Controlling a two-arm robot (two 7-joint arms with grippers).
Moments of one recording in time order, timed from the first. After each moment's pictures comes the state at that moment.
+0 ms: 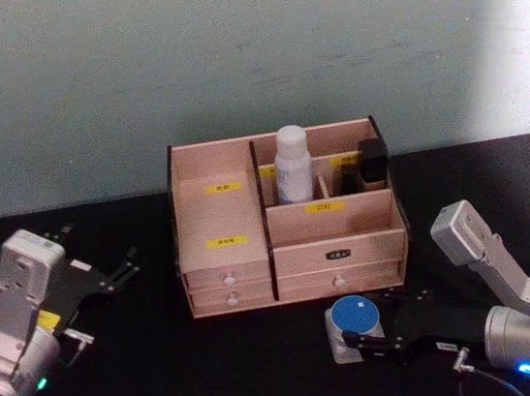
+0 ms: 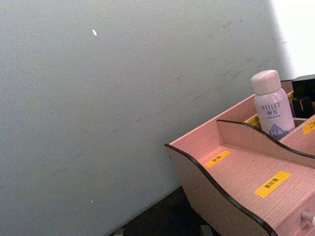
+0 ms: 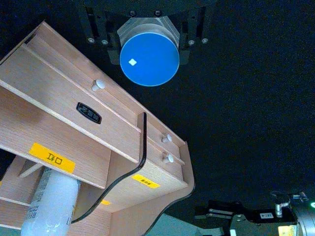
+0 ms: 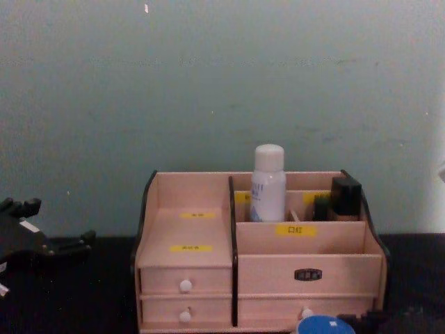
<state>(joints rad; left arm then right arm) -0.20 0.60 0.45 -1.41 -0.25 -0.12 0.03 0.24 0.56 -0.52 -1.47 0.41 0.21 0.55</state>
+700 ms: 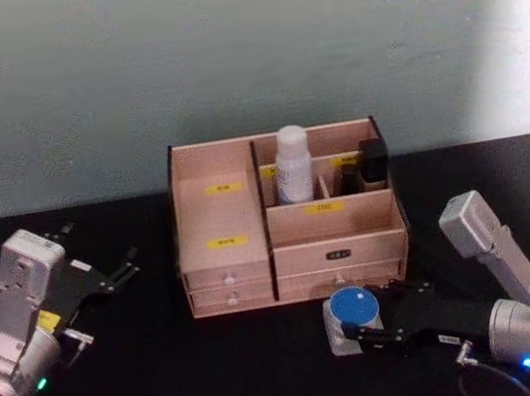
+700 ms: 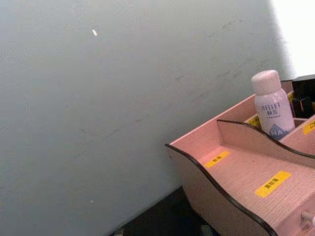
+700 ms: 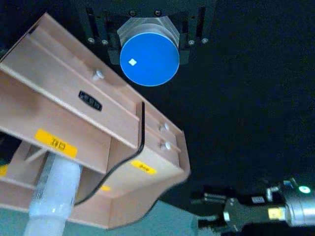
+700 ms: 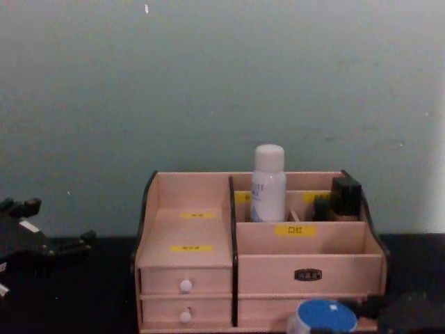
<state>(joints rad) -0.20 0.60 0.45 -1.41 -0.25 -0.12 0.03 0.23 0.58 -0.50 -1.51 0.44 0.20 0.56</state>
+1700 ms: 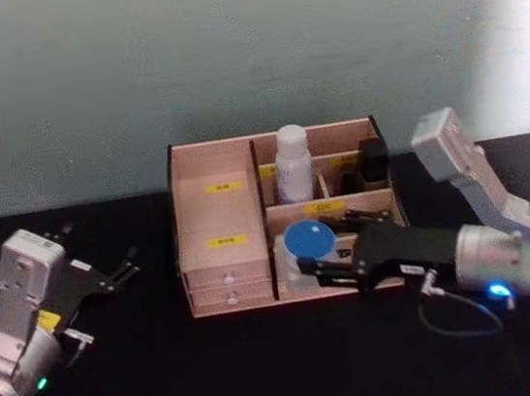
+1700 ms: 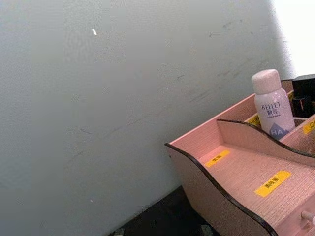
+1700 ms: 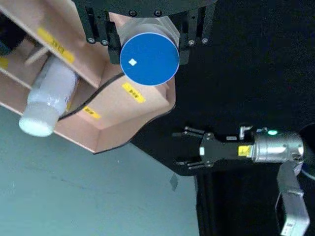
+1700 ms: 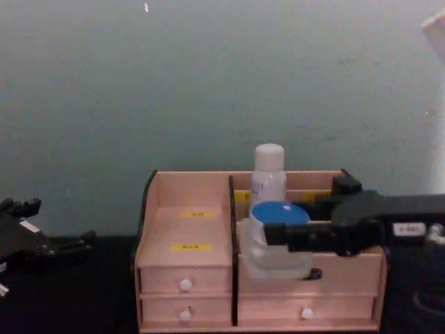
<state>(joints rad) -0.20 0.60 0.45 -1.41 -0.25 -0.12 0.03 0.39 0.56 -0.55 -1.54 0.48 0.22 0.61</state>
